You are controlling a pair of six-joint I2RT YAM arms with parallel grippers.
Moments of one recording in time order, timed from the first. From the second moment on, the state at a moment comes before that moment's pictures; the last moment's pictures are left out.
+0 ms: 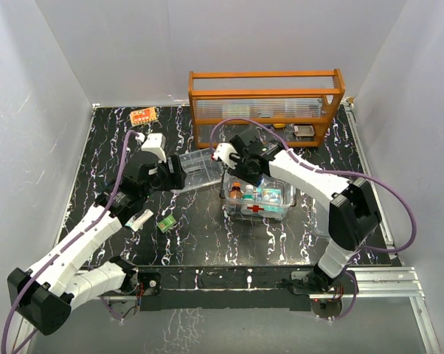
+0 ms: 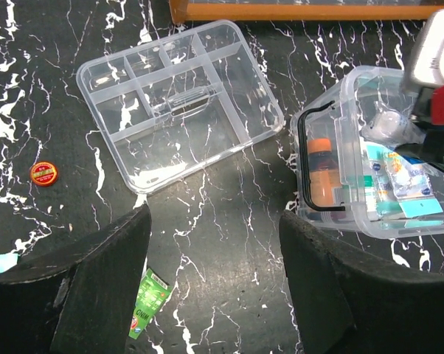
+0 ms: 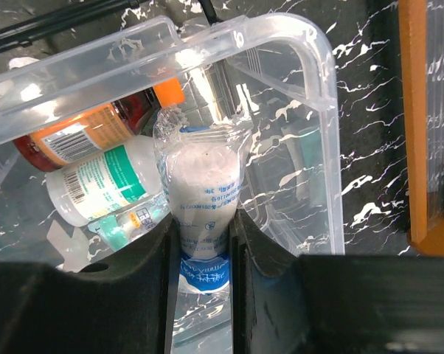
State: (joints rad) left arm -0.56 0.98 0.89 -0.45 -0.20 -0.40; right arm 0.67 1.68 1.39 -0.79 0.07 -0.53
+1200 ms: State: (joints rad) left arm -0.56 1.00 0.91 -0.46 -0.15 -0.40; right arm 0.67 1.75 1.33 -0.60 0.30 -0.46
